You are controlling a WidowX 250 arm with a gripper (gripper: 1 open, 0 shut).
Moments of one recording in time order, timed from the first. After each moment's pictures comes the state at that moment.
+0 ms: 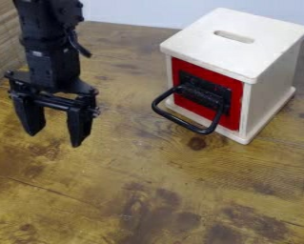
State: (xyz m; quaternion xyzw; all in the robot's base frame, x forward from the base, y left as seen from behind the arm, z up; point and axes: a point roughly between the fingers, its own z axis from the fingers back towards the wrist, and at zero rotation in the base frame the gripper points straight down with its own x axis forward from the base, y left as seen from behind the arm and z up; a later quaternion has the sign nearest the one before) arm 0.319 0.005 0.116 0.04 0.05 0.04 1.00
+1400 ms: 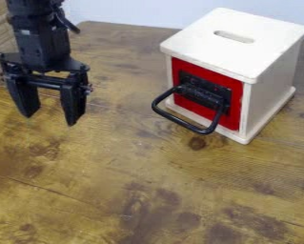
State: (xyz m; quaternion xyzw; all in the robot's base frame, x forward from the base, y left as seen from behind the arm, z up) arm 0.333 0.018 0.129 0.03 0.02 0.06 1.00
